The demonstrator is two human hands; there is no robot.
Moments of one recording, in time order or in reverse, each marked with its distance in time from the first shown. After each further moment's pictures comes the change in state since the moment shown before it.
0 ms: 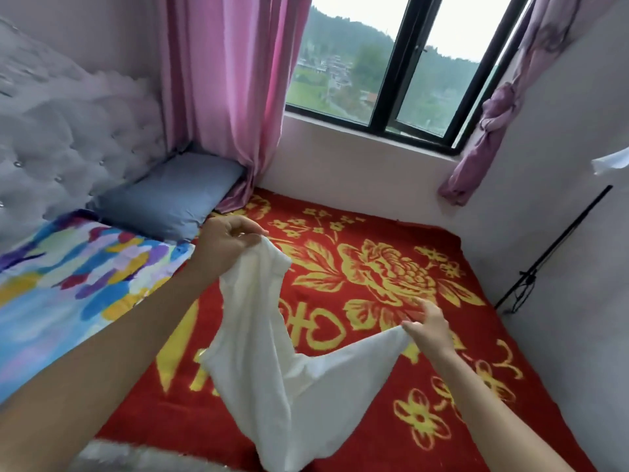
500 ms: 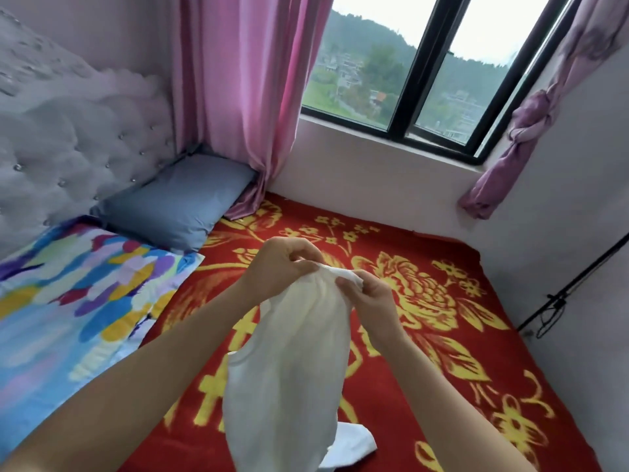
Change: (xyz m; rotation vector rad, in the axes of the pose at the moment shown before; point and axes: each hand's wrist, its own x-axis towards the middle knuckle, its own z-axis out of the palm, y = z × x) left_hand 0.067 -0.023 0.034 -0.069 -0.284 0.092; right_hand 0.028 -0.167 0.077 0.661 -0.202 -0.286
